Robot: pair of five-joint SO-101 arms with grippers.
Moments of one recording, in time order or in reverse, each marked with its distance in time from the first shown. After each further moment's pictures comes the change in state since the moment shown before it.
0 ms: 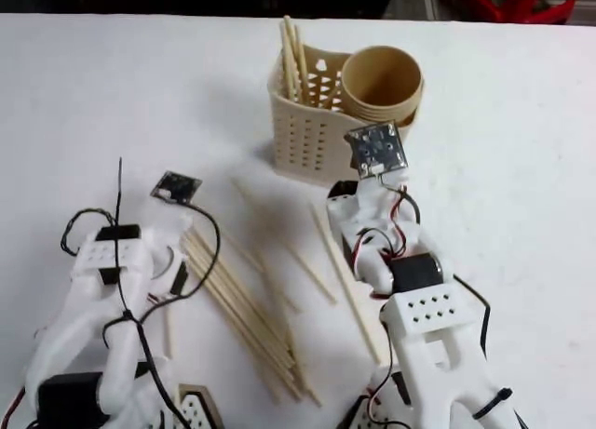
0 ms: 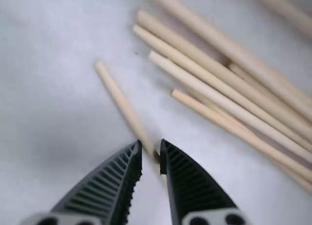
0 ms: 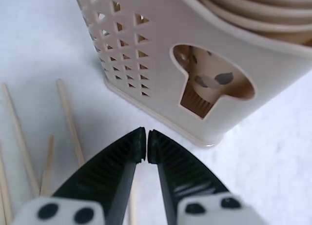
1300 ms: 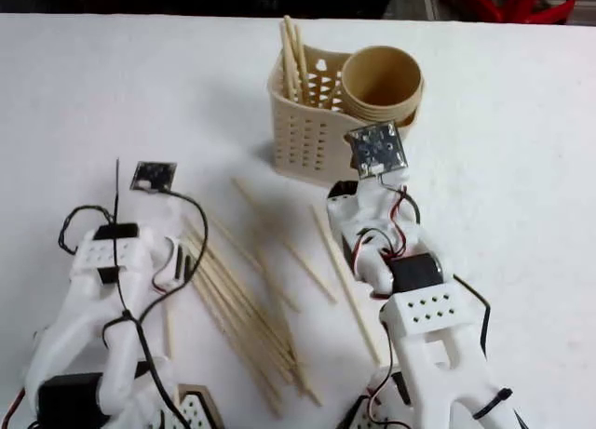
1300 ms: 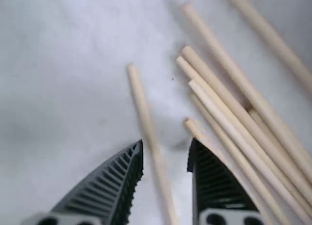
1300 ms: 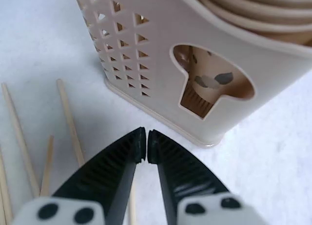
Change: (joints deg) left arm -0.2 -0.6 -0.4 -3.1 14.8; right arm 0.0 0.0 0.0 0.0 0.0
